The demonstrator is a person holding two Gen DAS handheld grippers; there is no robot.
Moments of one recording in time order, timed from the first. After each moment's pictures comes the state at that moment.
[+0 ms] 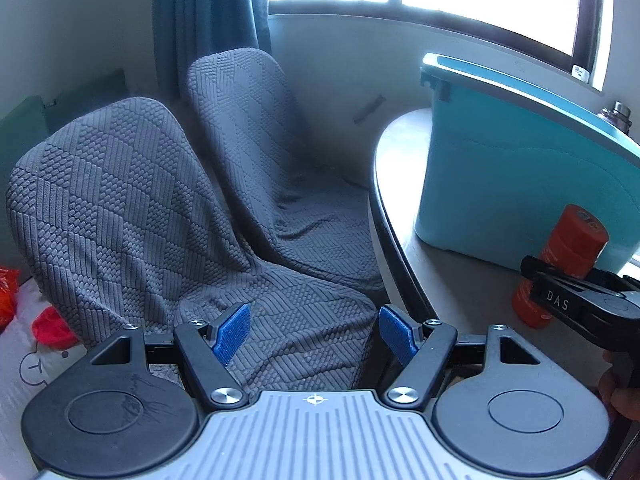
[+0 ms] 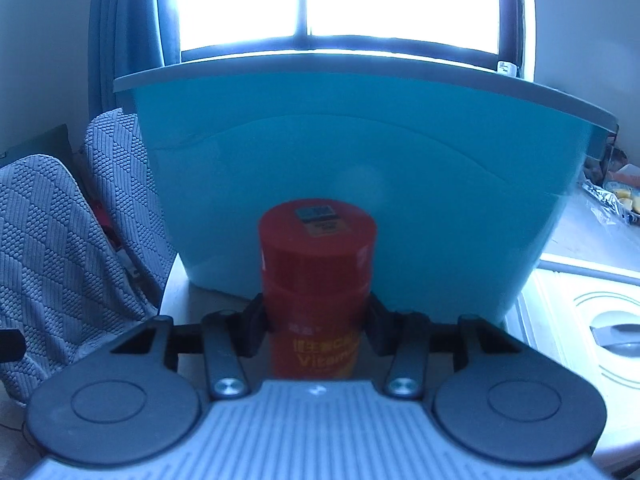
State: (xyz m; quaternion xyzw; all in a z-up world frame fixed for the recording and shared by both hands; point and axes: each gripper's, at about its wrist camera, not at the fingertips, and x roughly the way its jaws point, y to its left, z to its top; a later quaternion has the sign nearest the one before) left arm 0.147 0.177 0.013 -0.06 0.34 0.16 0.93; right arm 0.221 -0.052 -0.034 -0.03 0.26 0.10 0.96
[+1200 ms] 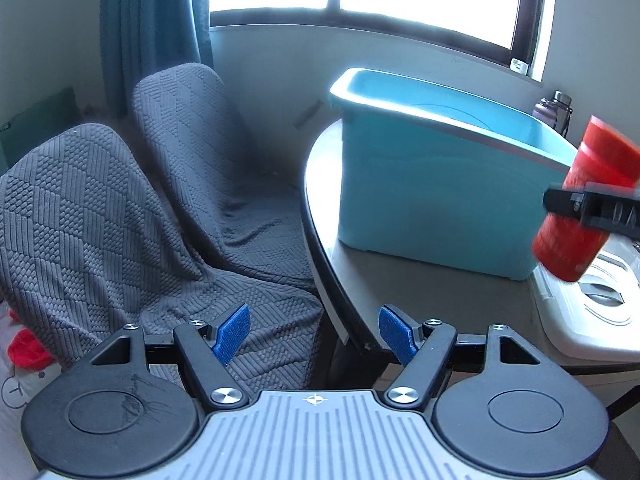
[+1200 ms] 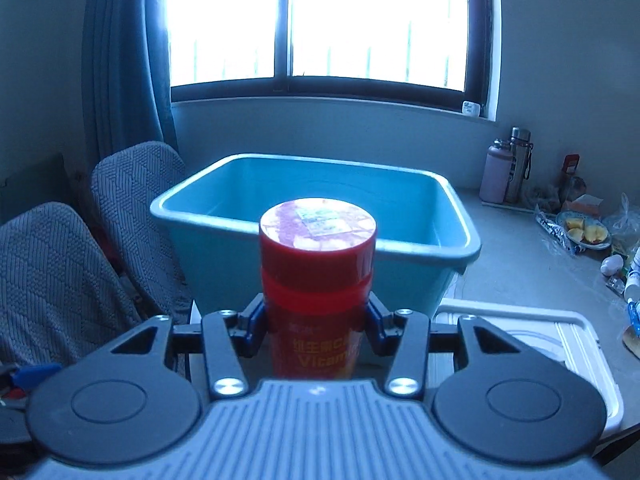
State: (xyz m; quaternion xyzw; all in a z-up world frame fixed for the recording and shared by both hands) left arm 0.134 0.141 0.052 -0.05 0.34 0.08 0.94; right arm 0.175 -0.076 0.088 -0.02 0.24 0.07 0.97
